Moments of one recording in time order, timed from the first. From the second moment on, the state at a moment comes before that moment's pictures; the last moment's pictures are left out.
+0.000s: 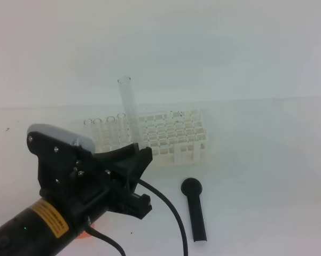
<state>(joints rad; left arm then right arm) -0.71 1.17 -0.44 0.16 -0.61 -0.29 0.26 0.58 -0.47 1.27 0.45 -1.47</state>
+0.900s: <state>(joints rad) -0.71 1.17 -0.37 0.41 -0.71 -0.34 0.27 0.93 -0.50 1.56 0.93 -1.99</state>
